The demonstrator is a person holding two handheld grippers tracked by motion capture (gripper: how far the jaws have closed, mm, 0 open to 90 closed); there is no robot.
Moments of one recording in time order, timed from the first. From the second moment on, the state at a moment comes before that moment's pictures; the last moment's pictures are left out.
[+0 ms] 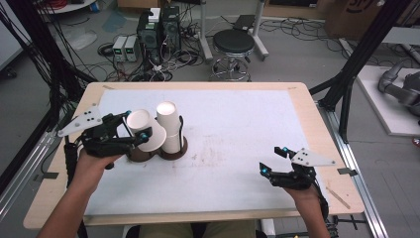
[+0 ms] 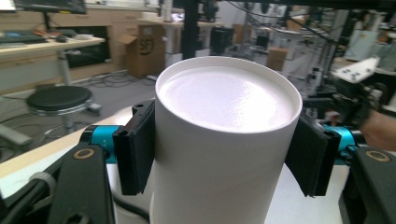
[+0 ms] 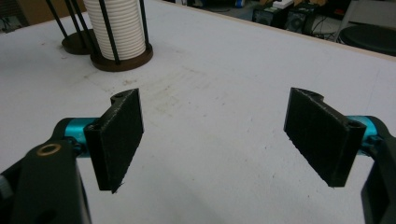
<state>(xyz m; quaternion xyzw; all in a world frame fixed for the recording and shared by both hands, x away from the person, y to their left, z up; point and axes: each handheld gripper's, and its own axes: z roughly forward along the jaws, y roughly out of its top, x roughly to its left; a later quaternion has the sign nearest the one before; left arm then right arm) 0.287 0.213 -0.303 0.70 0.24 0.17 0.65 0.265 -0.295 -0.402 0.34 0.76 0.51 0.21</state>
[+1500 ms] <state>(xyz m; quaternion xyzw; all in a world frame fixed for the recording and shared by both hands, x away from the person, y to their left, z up) 0.292 0.070 -0.368 0.76 0.12 0.05 0.63 0.267 -0.209 -0.394 0.20 0.81 0.55 0.09</state>
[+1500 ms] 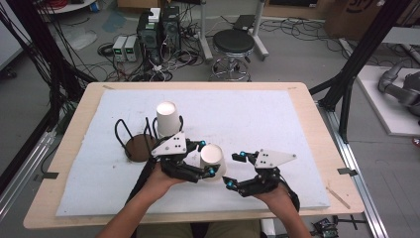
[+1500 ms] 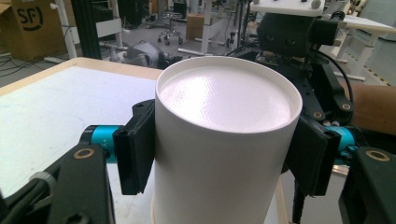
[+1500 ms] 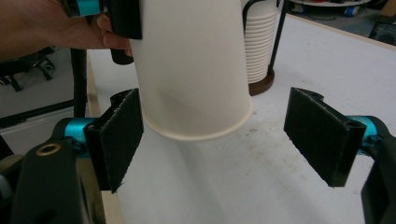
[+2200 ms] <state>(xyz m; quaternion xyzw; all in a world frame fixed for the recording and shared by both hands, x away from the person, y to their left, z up) 0.289 0.061 -0.369 0.76 0.11 0.02 0.64 0.274 -0.185 -0.402 0.17 0.82 0.55 0.07</state>
